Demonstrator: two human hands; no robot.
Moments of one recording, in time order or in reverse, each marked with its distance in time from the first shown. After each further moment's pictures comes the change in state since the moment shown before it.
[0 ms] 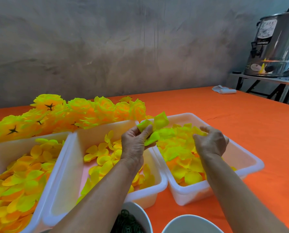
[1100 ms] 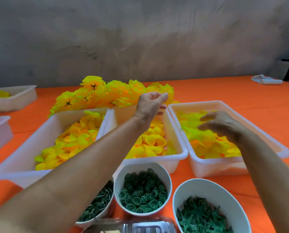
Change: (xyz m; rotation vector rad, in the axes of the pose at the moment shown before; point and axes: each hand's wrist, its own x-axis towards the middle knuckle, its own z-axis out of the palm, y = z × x) left_hand -0.016 0.071 -0.013 0.487 -0.001 0.102; right_hand -0.016 -0.035 -0.029 -0.050 -0.806 -0.188
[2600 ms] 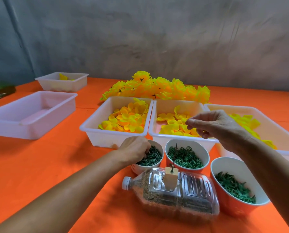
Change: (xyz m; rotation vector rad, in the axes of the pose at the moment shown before) left_hand -0.167 -0.049 -0.166 1.511 -0.349 0.052; right_hand -0.155 -0.095 0.075 0.322 -0.331 -0.439
